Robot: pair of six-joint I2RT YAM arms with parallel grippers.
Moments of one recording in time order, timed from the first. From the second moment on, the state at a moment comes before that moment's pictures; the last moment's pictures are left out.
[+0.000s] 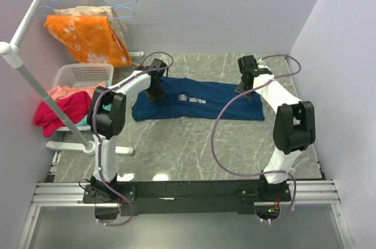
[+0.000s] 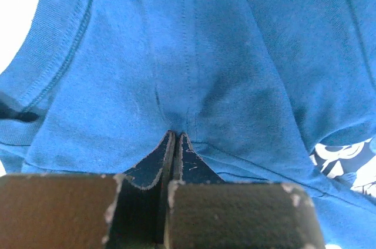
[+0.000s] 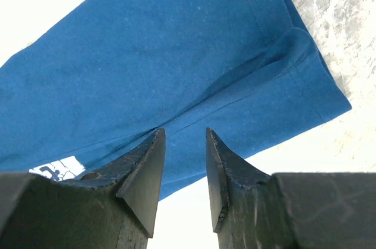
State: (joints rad) left arm -0.39 2.10 1.63 -0.78 -0.22 -0.80; right arm 0.19 1.78 1.39 -0.72 0.33 0.80
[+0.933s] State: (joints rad) left arm -0.40 2.31 1.93 -0.69 -0.22 -0.69; right arm 0.19 1.78 1.39 -0.72 0.33 0.80
